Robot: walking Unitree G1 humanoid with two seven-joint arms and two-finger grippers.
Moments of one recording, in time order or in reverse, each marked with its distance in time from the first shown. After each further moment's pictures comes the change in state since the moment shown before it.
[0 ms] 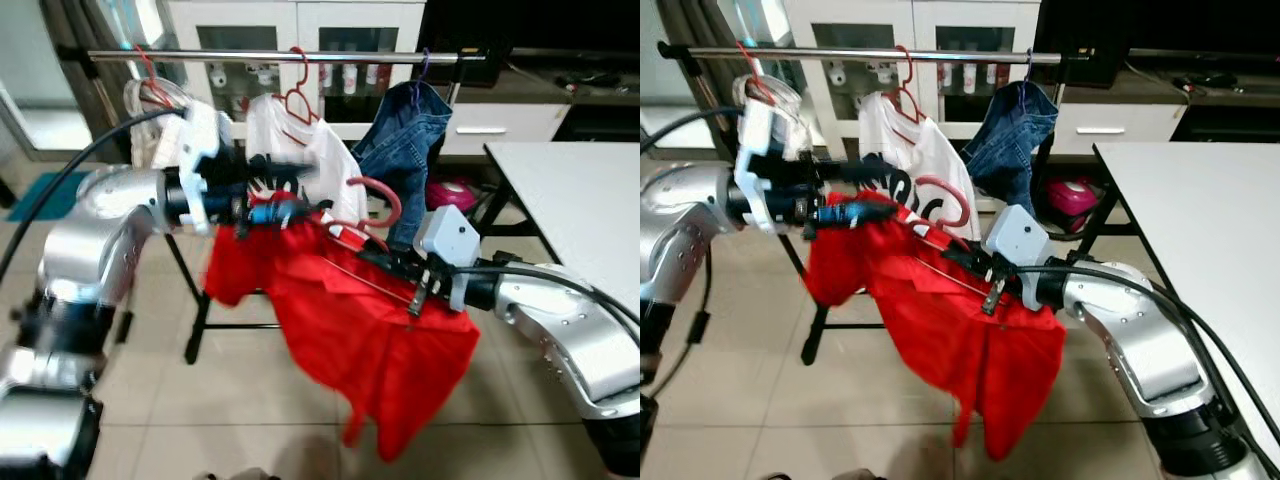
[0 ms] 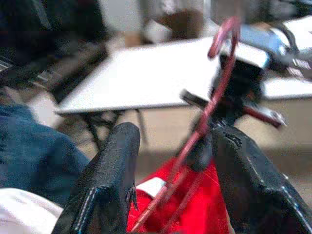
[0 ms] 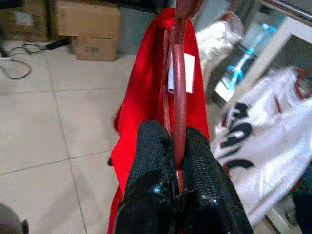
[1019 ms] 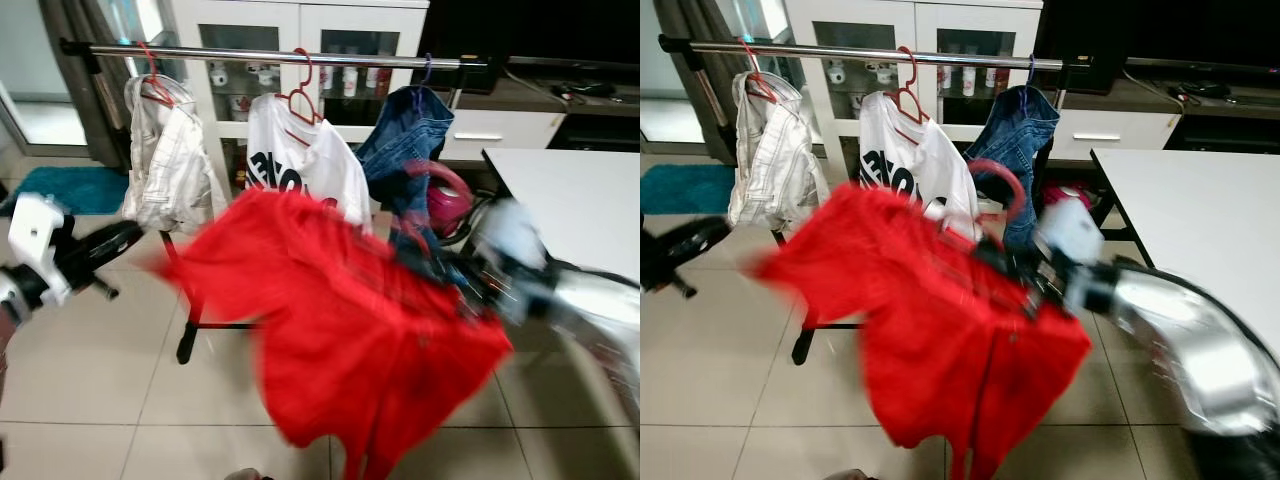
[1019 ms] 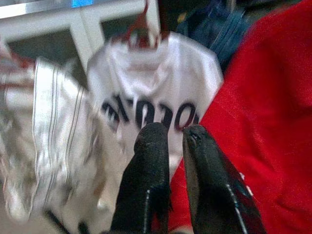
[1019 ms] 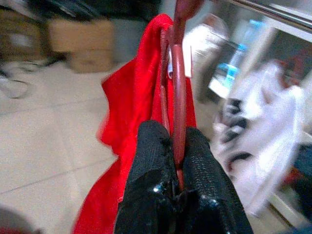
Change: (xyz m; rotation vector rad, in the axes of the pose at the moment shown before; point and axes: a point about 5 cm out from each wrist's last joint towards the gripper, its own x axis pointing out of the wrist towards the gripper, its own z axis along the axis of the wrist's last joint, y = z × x) left arm -0.153 -0.034 -0.080 -0.095 0.158 0.861; right arm -0.032 -0.015 -0.006 0.122 -0.037 -0.085
